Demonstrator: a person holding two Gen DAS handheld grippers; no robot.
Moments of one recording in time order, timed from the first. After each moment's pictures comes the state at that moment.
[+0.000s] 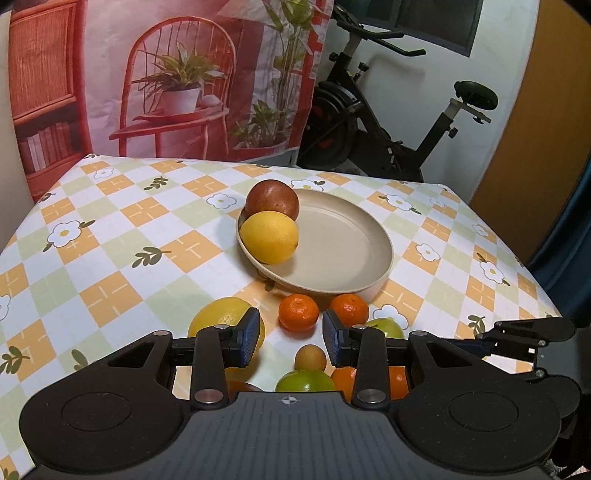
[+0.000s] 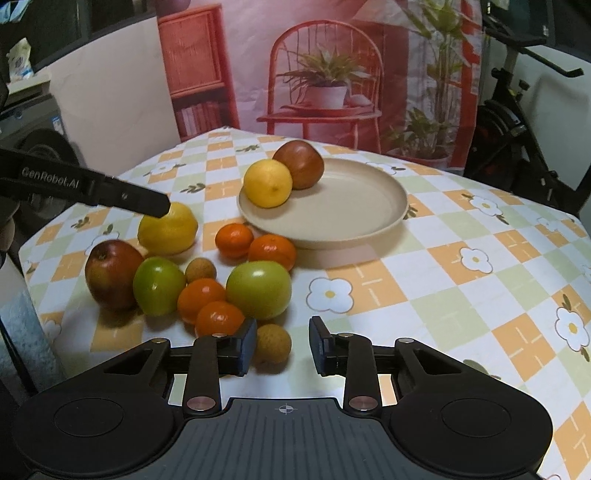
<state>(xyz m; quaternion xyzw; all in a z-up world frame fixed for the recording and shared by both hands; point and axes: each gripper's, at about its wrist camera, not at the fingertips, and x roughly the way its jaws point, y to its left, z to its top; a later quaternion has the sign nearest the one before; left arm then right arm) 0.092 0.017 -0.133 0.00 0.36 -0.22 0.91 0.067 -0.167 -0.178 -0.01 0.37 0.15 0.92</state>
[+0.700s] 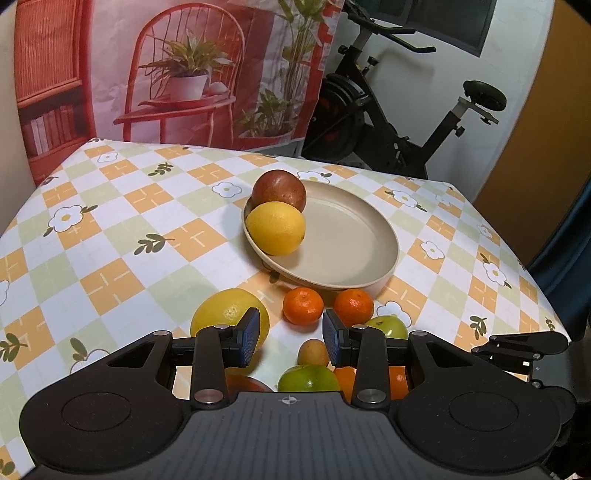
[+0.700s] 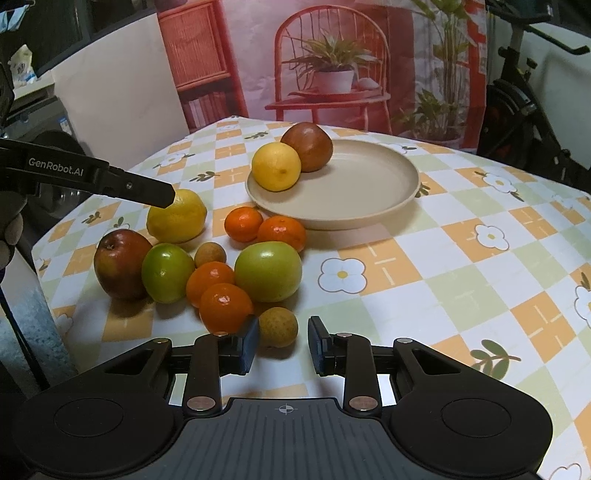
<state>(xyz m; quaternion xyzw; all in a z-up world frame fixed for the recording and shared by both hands) 0.100 0.022 -0.136 -0.01 0.38 -0.21 0.90 0.070 -0.174 -0.186 0.02 0.39 0.17 0.90</state>
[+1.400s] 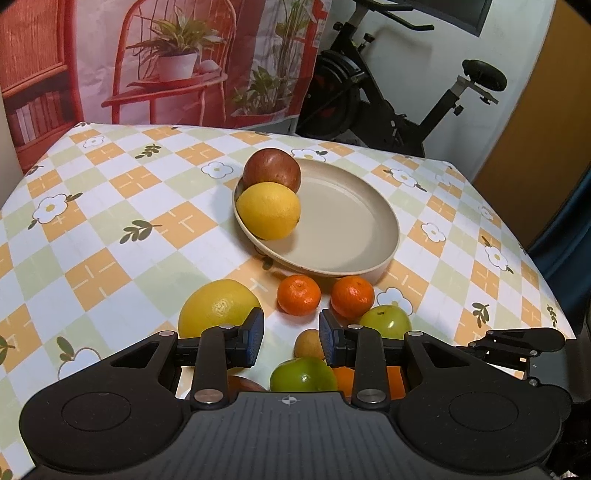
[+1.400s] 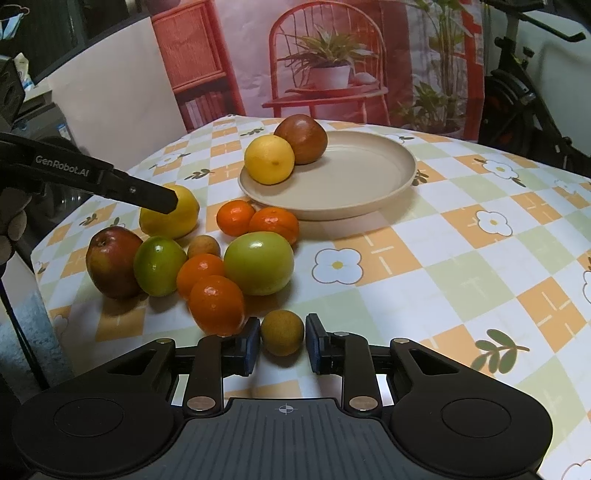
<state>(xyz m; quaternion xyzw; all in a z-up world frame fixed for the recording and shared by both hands) 0.114 0.012 -0.145 0.00 0.42 -0.22 0.88 0.071 -0.181 -0.198 0.03 0.39 0.17 0.90</state>
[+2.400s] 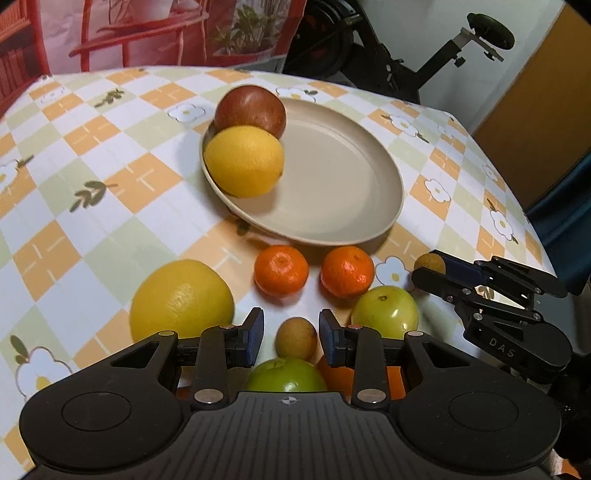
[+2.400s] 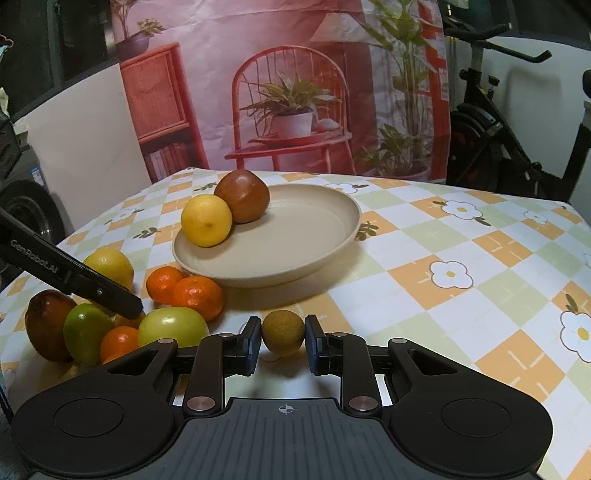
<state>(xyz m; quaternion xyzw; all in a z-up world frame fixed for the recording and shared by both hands) 0.154 -0.011 -0.178 0.00 0.51 -0.25 0.82 0.107 -0.214 -0.206 0.05 0.31 0.13 0.94</state>
